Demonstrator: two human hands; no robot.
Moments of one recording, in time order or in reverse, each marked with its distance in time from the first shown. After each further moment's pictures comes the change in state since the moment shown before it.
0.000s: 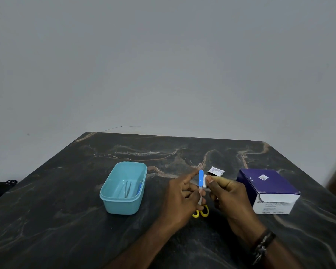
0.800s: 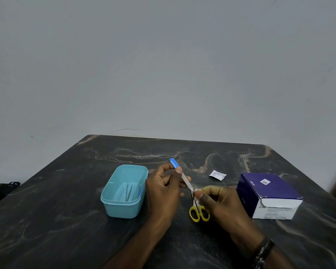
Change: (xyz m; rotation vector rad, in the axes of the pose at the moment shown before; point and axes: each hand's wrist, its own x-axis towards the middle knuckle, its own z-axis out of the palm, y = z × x) left_hand 0.006 0.020 -0.013 -0.130 0.410 0.060; right_hand 0.001 0.007 0.002 -0.302 -0.164 -0.041
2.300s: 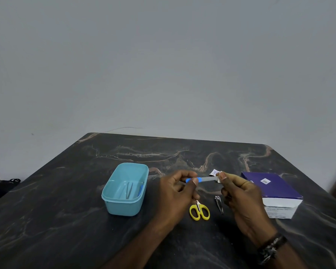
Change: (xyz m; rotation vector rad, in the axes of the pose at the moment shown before) left_hand -0.004 -0.009 0.004 0.028 -0.220 -0.028; right_hand 0.013 0.006 -0.023 0.378 0.288 0.003
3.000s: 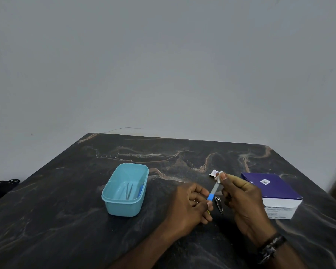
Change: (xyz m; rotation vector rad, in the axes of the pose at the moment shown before) left_hand -0.010 -0.015 0.010 0.119 -0.275 -0.128; right_hand -0.004 -0.004 0.004 0.013 0.034 -0.004
